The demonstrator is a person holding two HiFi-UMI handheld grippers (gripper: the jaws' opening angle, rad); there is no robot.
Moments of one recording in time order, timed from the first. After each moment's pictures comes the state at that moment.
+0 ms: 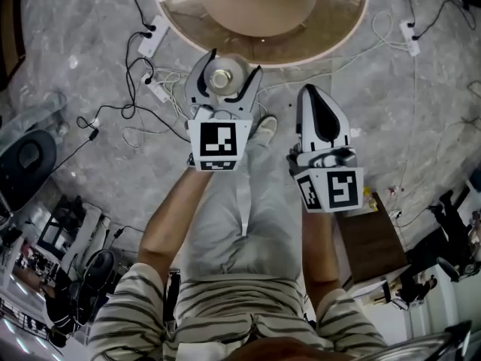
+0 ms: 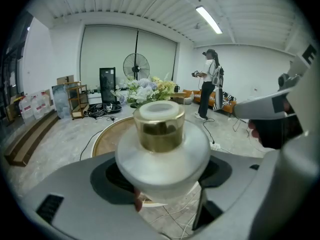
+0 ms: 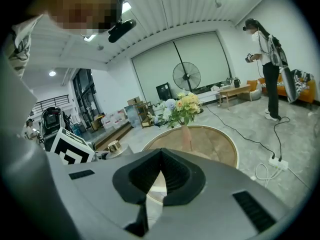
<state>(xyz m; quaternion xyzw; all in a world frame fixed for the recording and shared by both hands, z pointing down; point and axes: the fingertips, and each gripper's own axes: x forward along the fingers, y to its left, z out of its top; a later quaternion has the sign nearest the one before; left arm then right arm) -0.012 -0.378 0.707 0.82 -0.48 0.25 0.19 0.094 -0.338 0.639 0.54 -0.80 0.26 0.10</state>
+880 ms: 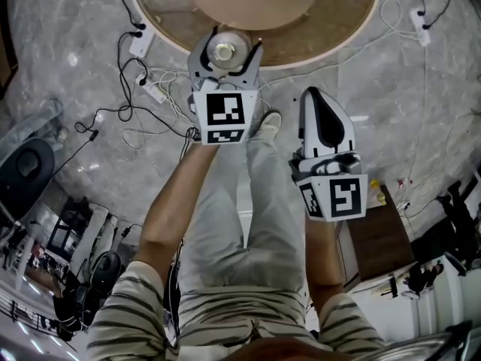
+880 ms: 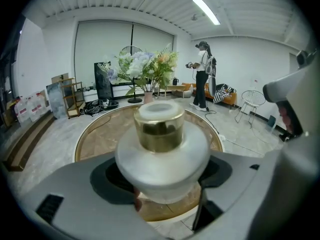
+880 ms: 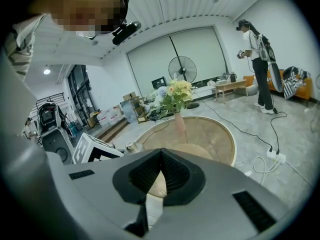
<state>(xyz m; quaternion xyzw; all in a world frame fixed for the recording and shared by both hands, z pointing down) 0.006 -0.420 0.801 0.82 -0.47 0.28 0.18 0.106 -0.340 0.695 0.55 -0.78 0.28 0.12</state>
